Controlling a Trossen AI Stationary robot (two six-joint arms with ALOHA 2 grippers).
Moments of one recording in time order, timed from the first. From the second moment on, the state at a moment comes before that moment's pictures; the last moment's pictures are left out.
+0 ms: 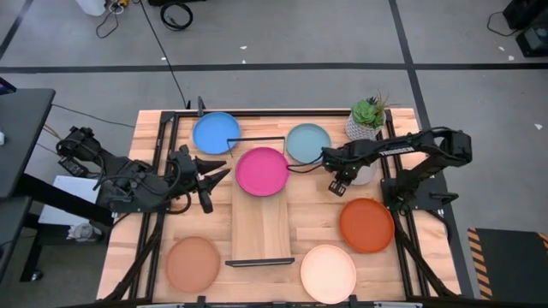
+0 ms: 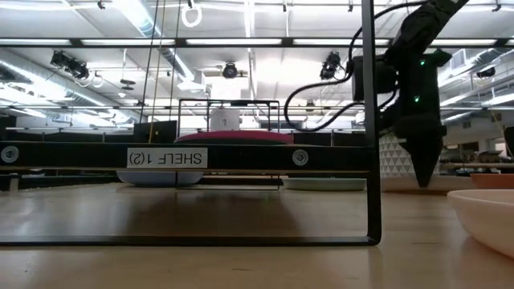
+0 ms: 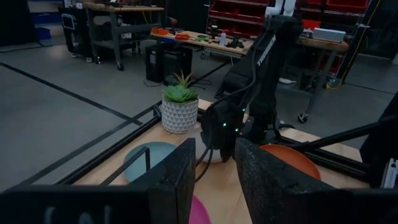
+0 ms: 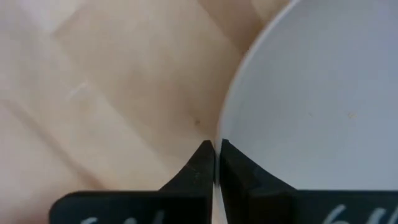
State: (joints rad) left arm -0.55 1.03 1.11 -0.32 -1.02 -0.37; right arm -0.25 1.43 0.72 -0.80 -0.03 0.39
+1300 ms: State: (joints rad) left arm -0.32 1.29 1.17 -0.31 -0.38 -0.38; right arm 0.22 1.27 1.23 -0.64 -0.43 0.40
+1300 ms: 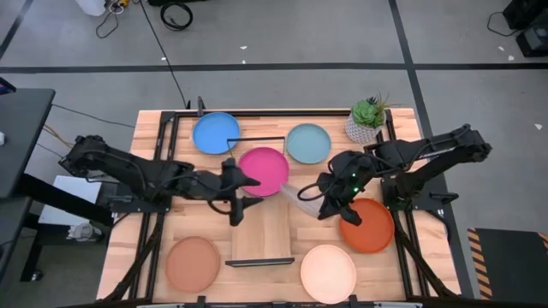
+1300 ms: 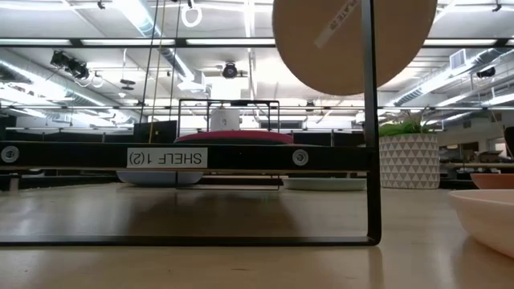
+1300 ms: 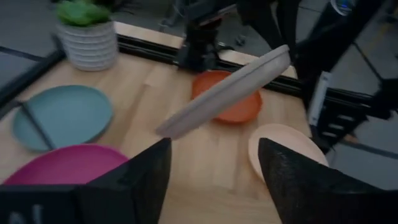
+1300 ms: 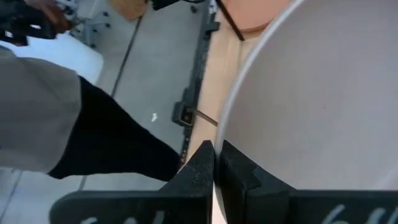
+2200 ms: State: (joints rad) left arm -0.24 1.06 1.25 -0.31 -0.34 -0.57; right arm 0.27 1.72 1.55 -0.63 -0.33 -0.04
